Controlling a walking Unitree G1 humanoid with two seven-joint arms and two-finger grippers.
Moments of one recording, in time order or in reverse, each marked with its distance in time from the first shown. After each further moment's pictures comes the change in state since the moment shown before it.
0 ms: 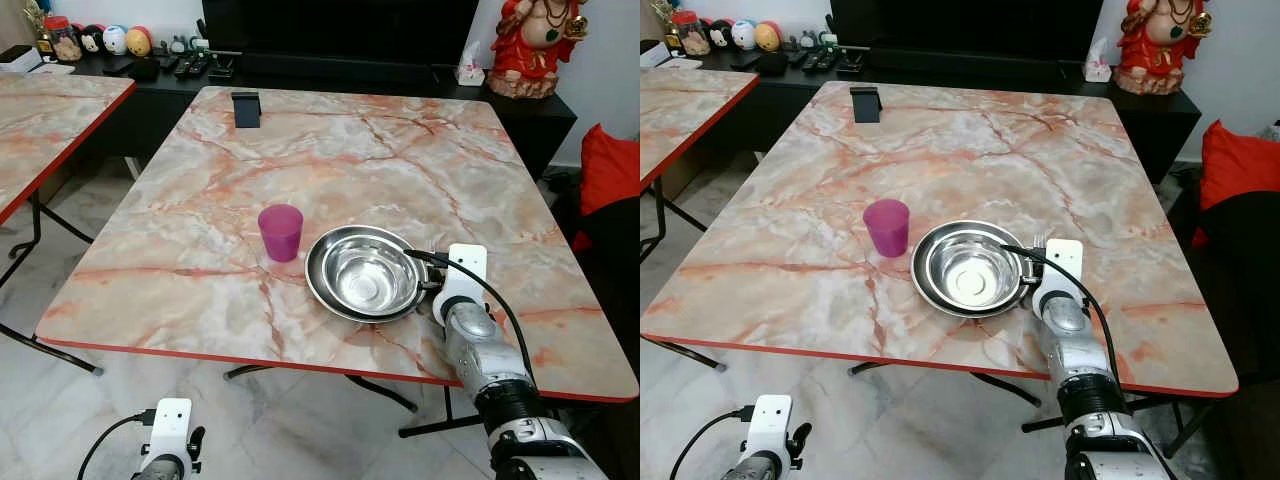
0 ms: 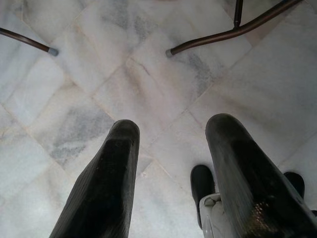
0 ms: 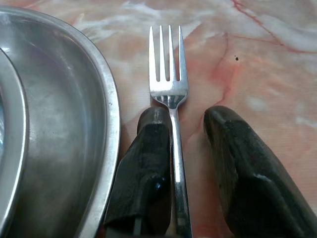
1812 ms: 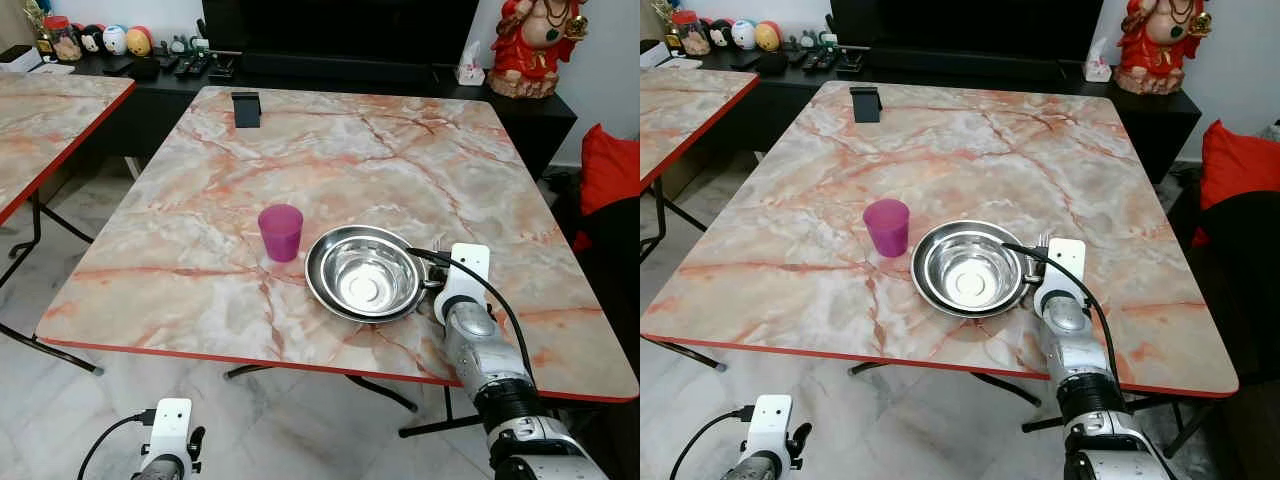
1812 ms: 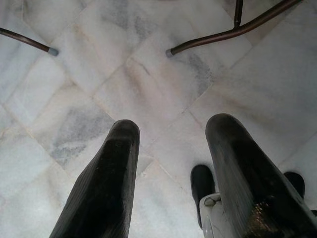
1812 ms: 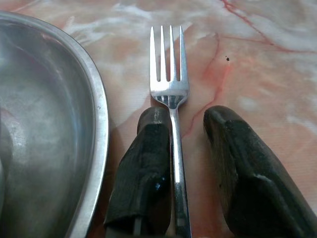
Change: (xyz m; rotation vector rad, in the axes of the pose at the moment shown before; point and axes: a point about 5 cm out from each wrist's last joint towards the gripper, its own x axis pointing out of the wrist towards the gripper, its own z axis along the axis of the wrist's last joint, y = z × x) left arm 0.000 0.000 0.000 0.000 0.000 0.000; right arm 0.001 -0.001 0.000 0.010 -0.001 -0.027
